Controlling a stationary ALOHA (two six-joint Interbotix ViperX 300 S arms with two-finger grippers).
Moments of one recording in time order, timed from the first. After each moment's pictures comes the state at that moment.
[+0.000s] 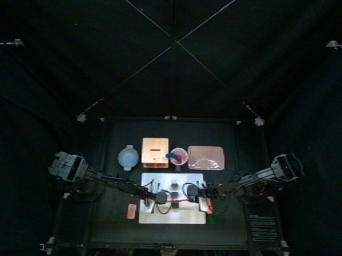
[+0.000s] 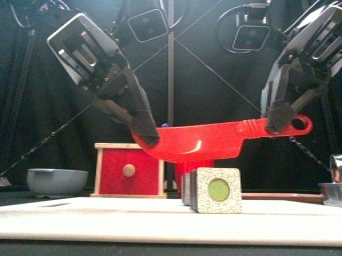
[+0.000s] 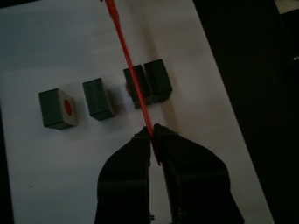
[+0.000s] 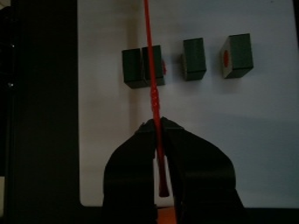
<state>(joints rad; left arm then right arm) -0.26 0.08 0.61 0.00 0.15 0.00 0.24 -0.20 0.83 -0.25 0.26 0.53</state>
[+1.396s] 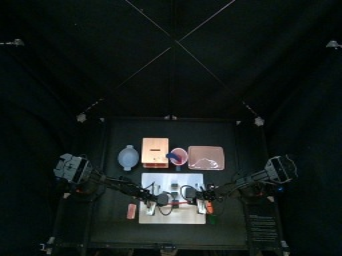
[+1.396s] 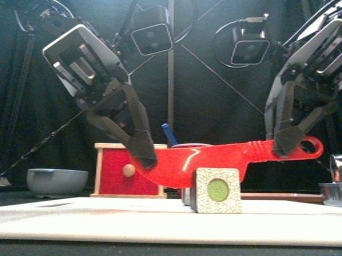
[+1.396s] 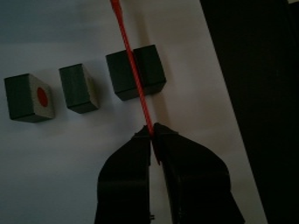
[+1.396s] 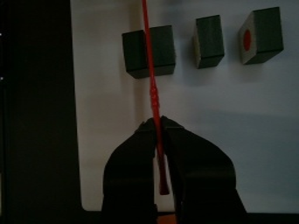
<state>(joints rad) -0.27 0.14 0.60 -0.06 0.15 0.00 0.26 -0.10 0.82 -0.20 0.23 0.53</state>
